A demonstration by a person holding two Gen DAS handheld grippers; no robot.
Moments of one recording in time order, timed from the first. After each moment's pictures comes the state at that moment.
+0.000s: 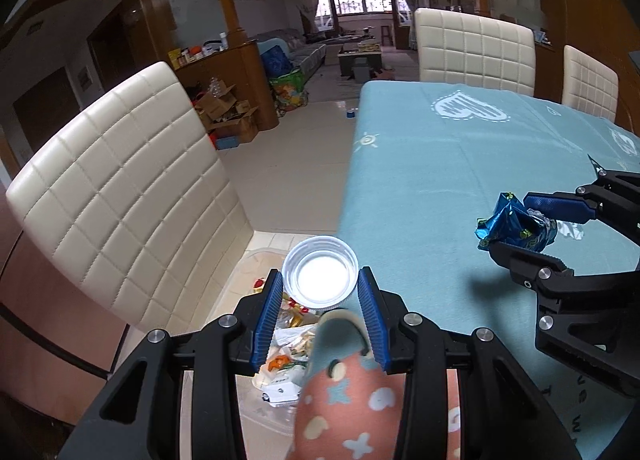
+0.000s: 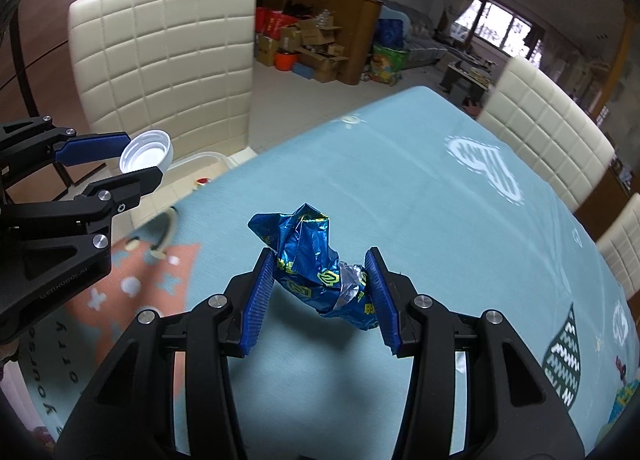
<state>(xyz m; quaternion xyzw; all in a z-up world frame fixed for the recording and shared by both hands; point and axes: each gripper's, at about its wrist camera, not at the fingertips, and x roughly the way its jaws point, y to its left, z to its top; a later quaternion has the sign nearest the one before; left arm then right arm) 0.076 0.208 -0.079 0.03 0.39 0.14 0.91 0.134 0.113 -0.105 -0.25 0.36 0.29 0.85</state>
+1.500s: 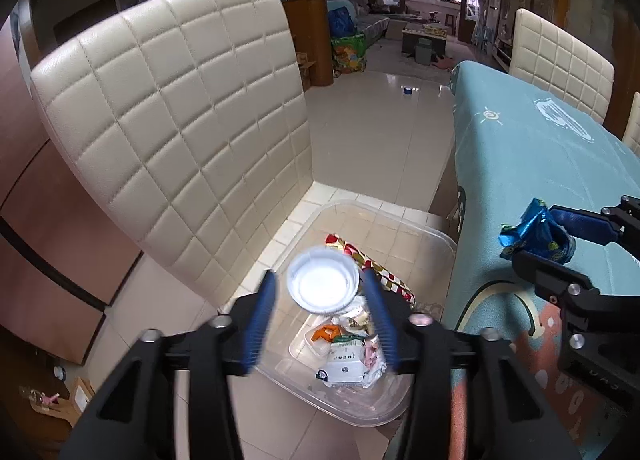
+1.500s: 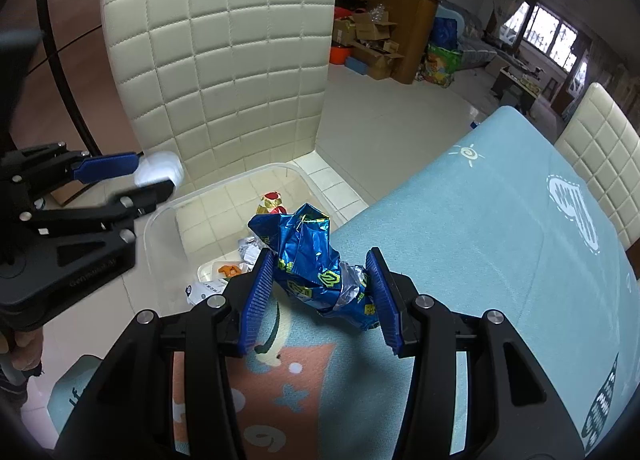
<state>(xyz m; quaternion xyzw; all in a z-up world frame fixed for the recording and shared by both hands) 0.056 0.321 -0.121 -0.07 0.43 0.22 0.87 0.131 0.209 -0.128 -0.25 0.38 0.36 0.81</state>
